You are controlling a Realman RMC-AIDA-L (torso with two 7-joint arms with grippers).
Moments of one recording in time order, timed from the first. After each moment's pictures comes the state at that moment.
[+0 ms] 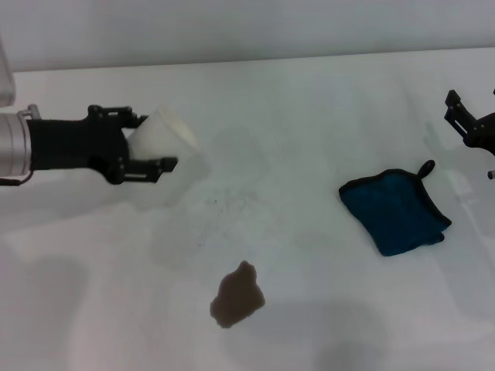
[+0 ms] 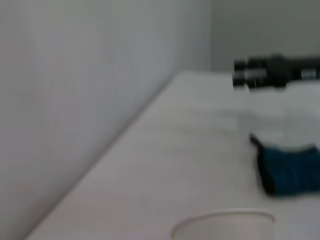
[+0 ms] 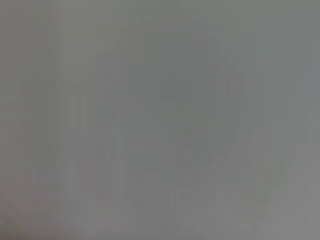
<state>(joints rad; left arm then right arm) -0.99 -2.07 2.85 -0.55 -0.12 1.50 -0.99 0.41 2.02 -0.53 0.08 2.21 1.20 -2.88</state>
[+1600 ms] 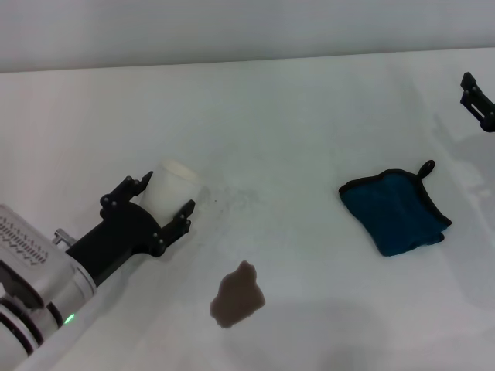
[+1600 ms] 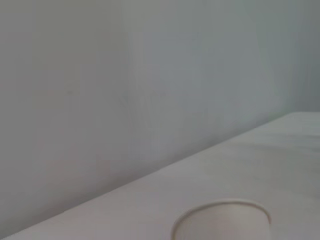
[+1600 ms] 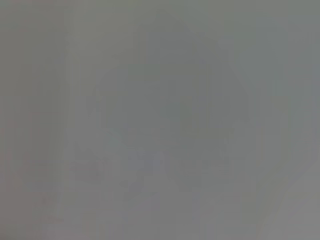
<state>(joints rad) -0.46 -2.09 2.84 0.22 -0.75 1.05 -0.16 0.39 2.01 -0.57 -0.02 2.20 1.21 -2.87</state>
